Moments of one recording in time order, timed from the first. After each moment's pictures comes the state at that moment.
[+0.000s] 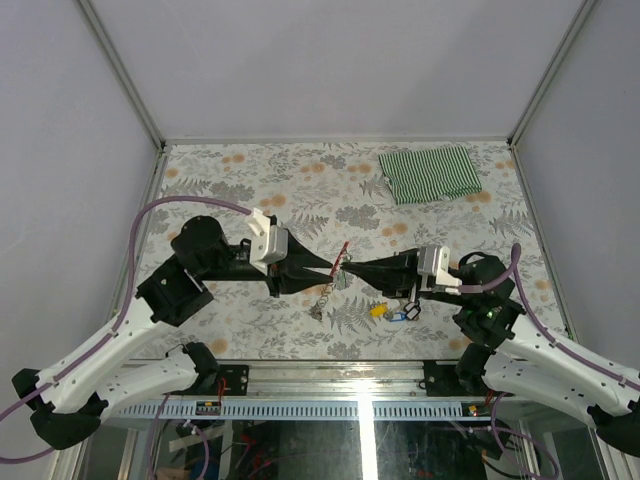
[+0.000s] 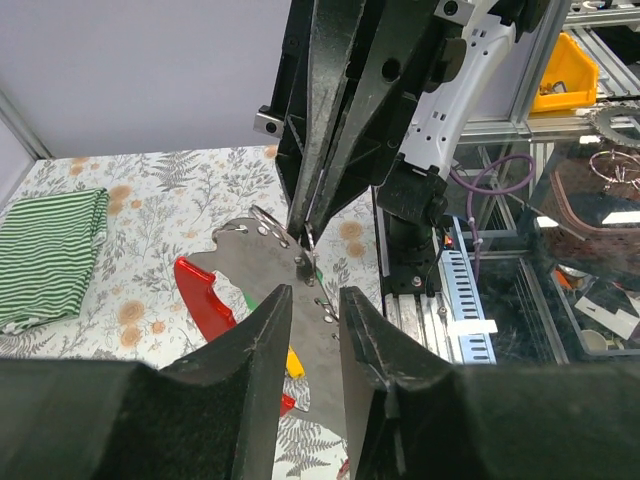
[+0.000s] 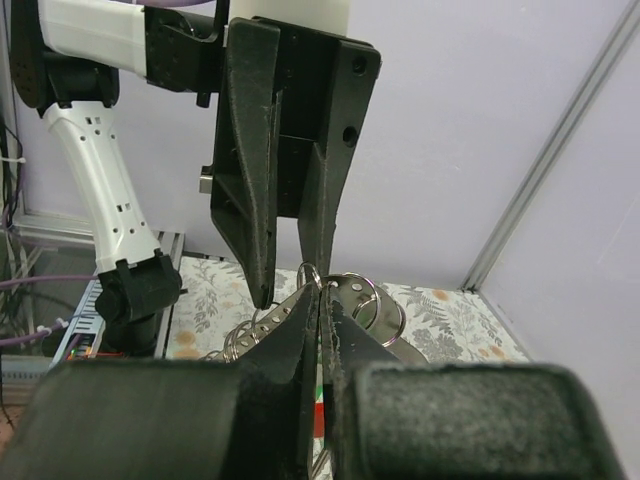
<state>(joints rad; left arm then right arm) -0.83 0.86 1.02 -0.15 0.74 0.07 0.94 0.73 0.66 0.45 -0.51 -0.12</state>
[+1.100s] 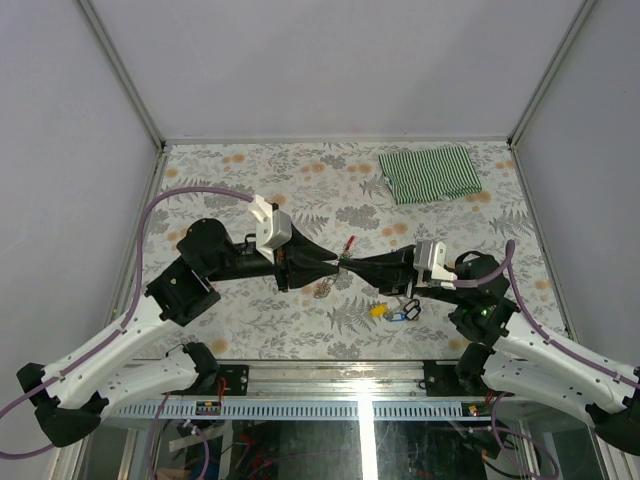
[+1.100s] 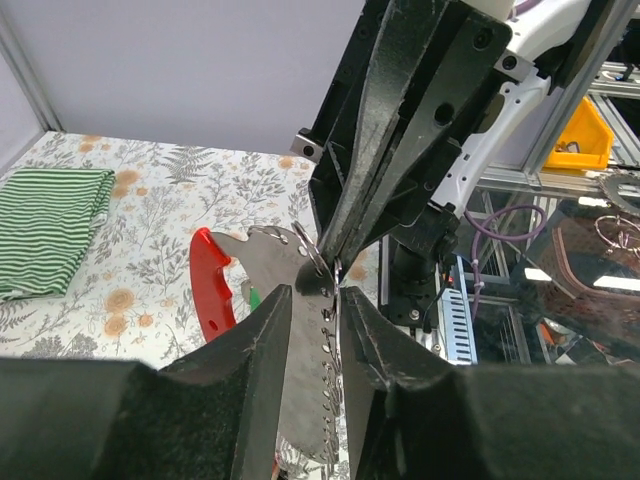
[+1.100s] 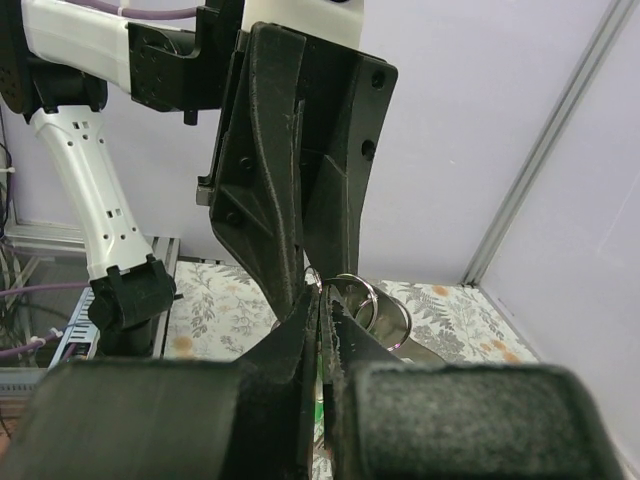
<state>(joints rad) -0.84 0.88 0.97 -0.03 0.61 -0.09 0.93 0.76 0.64 0.51 -0.48 -0.09</state>
